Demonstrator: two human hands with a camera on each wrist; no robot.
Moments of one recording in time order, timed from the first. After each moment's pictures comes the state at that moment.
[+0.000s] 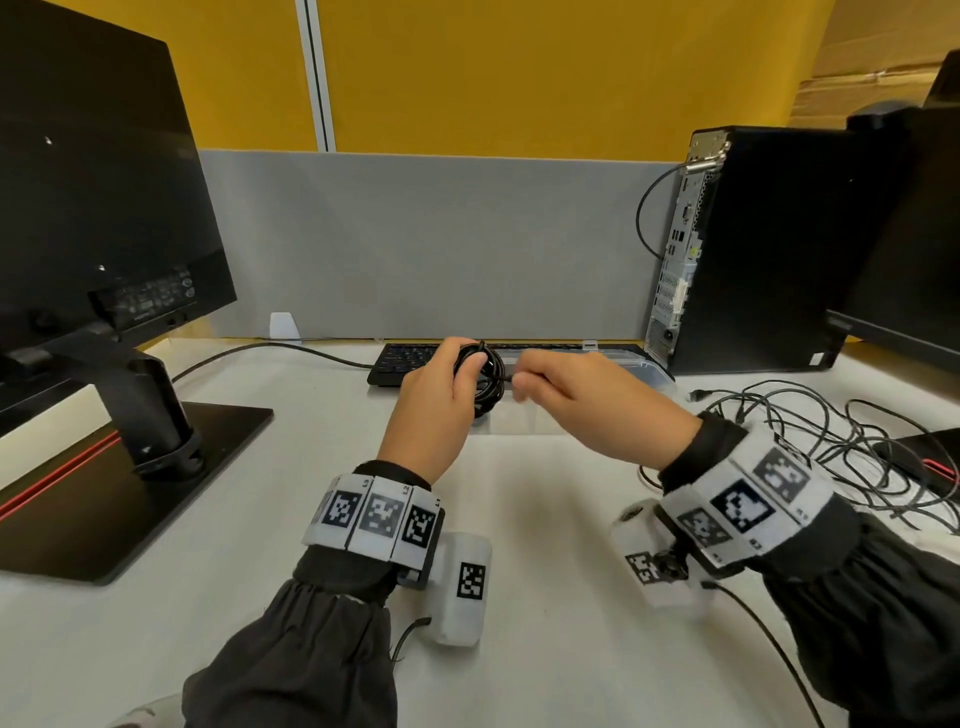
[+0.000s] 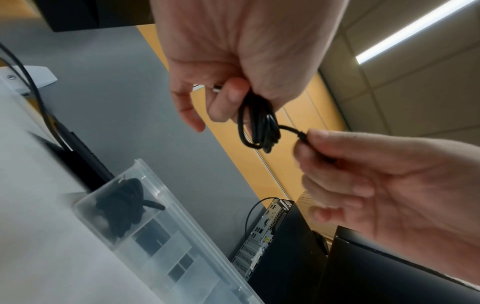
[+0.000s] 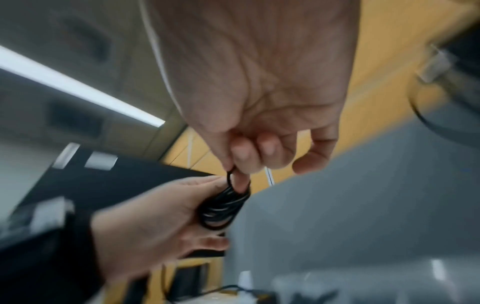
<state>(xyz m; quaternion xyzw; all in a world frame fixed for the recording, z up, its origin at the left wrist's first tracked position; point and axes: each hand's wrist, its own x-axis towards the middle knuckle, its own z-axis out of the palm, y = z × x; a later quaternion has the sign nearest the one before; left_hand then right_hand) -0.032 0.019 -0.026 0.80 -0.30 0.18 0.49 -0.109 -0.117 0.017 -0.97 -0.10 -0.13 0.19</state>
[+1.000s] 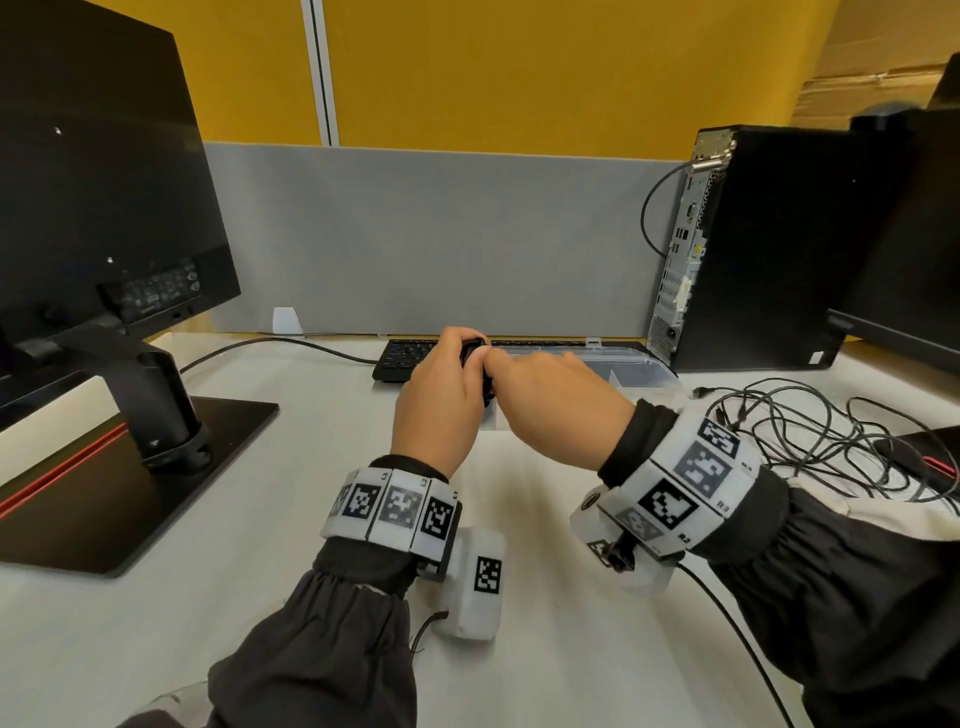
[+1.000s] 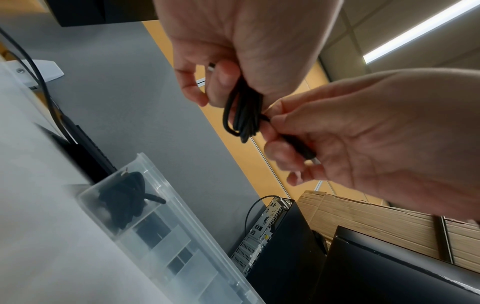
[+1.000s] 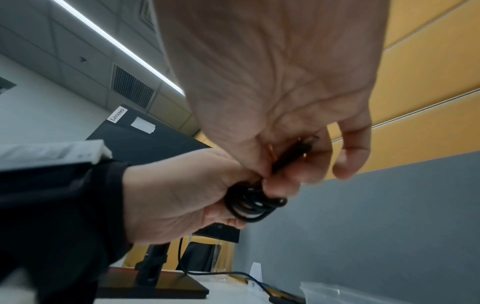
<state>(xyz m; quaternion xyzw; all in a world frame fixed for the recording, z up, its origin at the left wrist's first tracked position) -0.034 0.020 -0.025 0.80 -0.27 0.21 0.49 -0.099 -0.076 0.020 -0.99 -0.08 -0.12 -0.03</state>
